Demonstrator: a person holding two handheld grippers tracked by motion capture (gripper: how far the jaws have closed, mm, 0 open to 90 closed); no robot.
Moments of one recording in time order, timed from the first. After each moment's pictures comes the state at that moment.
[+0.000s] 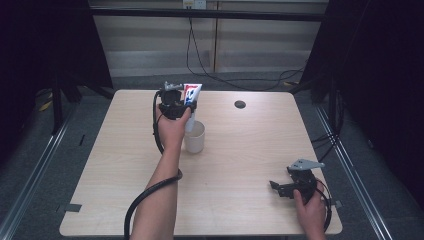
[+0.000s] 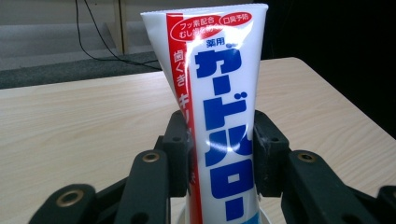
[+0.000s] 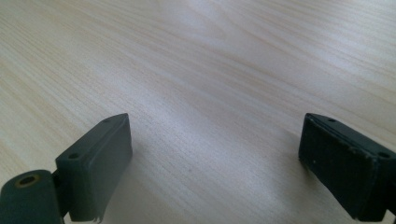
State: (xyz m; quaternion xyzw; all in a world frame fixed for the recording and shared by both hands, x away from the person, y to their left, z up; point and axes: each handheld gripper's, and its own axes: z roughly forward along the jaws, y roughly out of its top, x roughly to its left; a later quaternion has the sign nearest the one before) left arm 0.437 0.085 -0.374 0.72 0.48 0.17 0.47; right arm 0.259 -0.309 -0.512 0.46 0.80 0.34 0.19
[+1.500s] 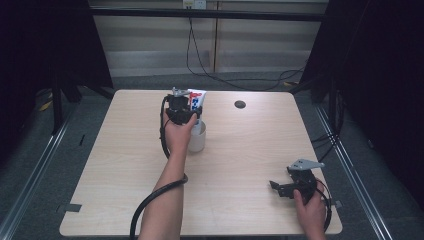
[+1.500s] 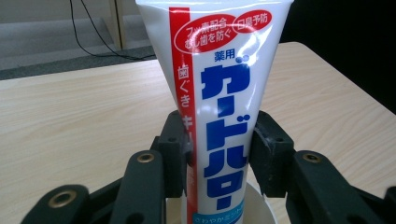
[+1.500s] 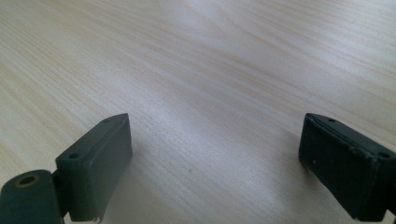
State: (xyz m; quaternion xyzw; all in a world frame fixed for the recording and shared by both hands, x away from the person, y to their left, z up) left arm 0.434 0.069 -0.394 0.74 0.47 0.18 0.45; right arm 0.259 -0.309 -0.512 0.46 0.80 0.34 0.19
